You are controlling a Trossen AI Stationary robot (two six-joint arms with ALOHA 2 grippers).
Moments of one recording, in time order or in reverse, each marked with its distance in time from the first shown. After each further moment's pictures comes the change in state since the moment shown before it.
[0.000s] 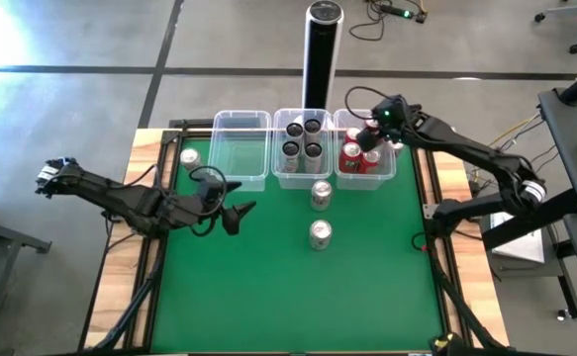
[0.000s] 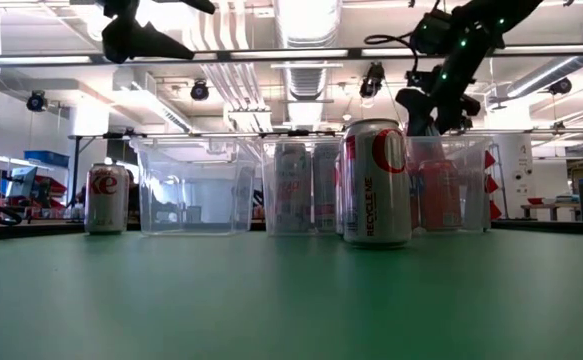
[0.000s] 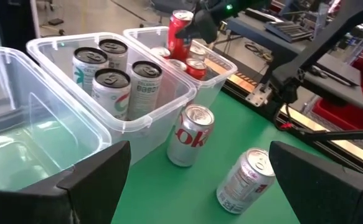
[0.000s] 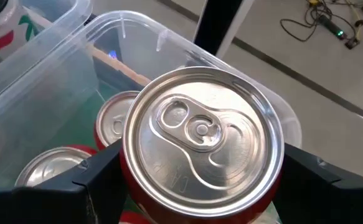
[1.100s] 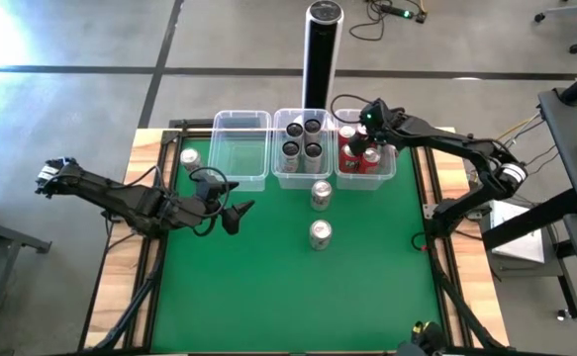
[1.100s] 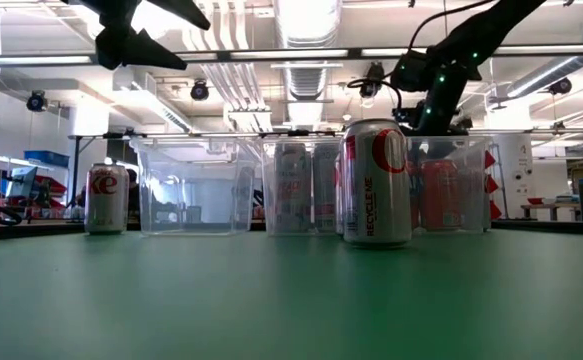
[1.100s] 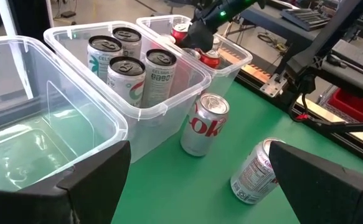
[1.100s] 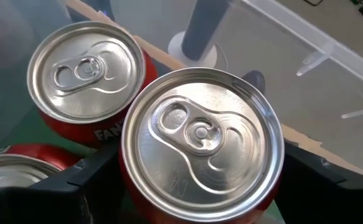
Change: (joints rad) left arm 0.001 0.000 0.000 -0.081 -0.012 -0.042; right arm -0.011 0.199 0.000 0.041 -0.009 0.024
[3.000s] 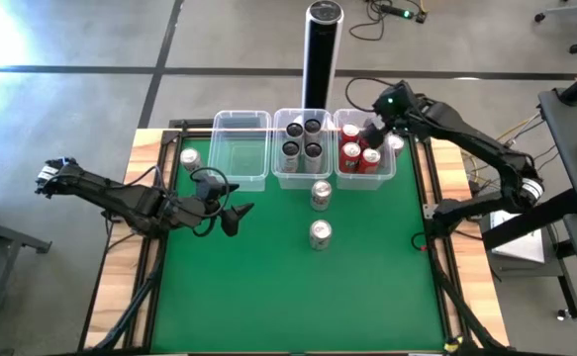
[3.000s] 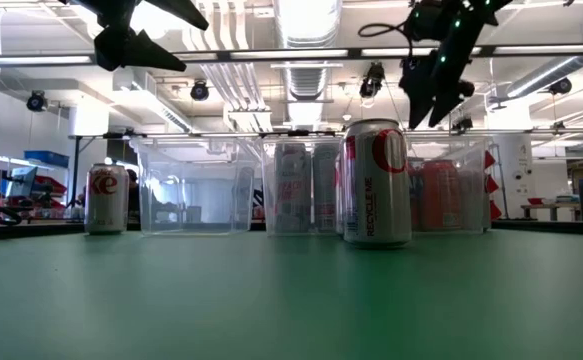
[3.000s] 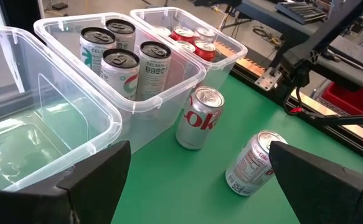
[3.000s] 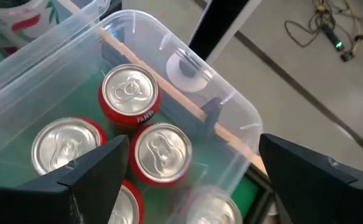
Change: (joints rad) left arm 0.000 -0.005 0.000 -0.015 0.035 -0.011; right arm 0.000 -0.171 0.226 -0.336 -0.016 -0.168
